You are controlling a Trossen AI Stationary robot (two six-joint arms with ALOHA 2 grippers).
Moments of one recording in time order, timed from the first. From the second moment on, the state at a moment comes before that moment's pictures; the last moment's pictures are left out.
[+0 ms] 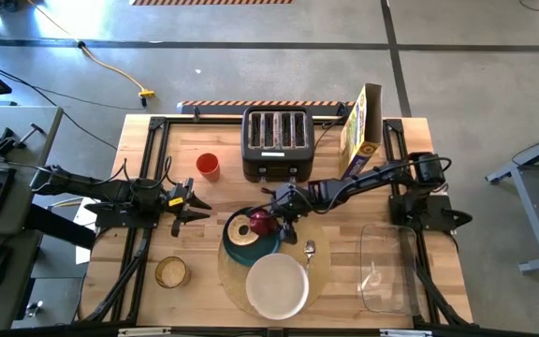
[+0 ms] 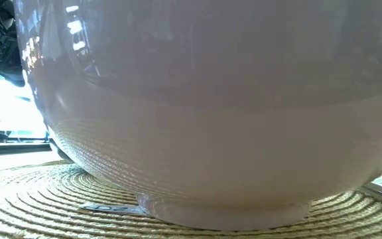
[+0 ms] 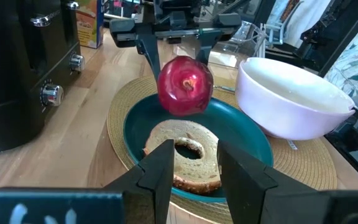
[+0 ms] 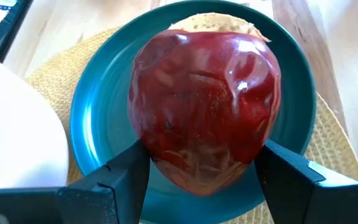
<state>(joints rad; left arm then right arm) -0.15 0.26 0.01 0.00 -0.02 -0.21 0.06 1.85 1.10 -0.02 -0.21 0.13</state>
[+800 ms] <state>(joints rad) -0.15 0.26 0.01 0.00 -0.02 -0.21 0.09 1.85 1.10 -0.07 -0.08 0.42</state>
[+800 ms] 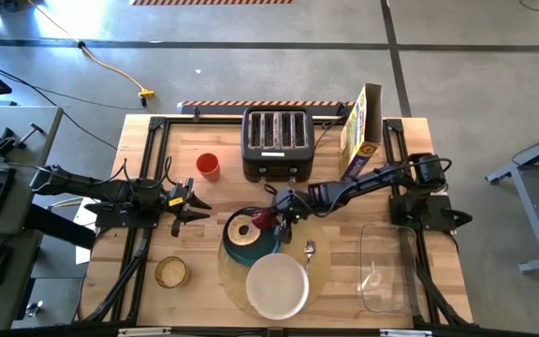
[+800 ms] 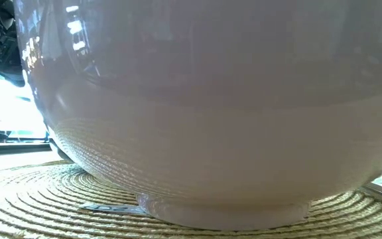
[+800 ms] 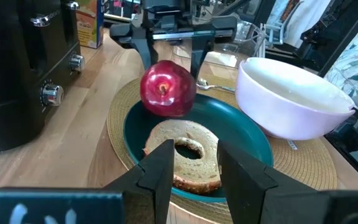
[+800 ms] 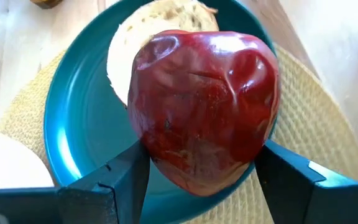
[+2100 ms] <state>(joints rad) -0.15 0.26 0.01 0.00 -0.02 -0.21 0.16 1.85 1.10 -0.09 -0.07 1.03</state>
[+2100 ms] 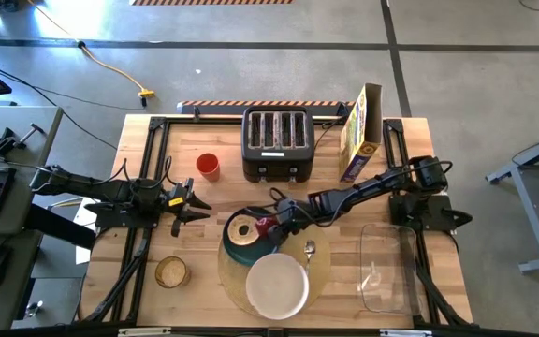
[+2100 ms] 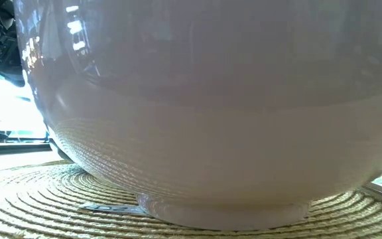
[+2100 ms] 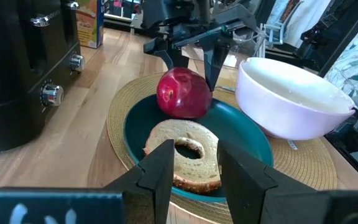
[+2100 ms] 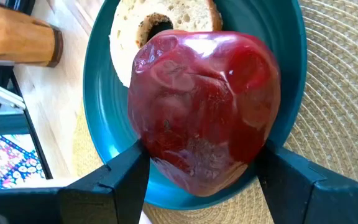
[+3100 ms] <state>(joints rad) -0.15 0.26 0.01 0.00 -0.02 -0.21 0.16 1.84 1.10 -0.08 -0.08 1.18</state>
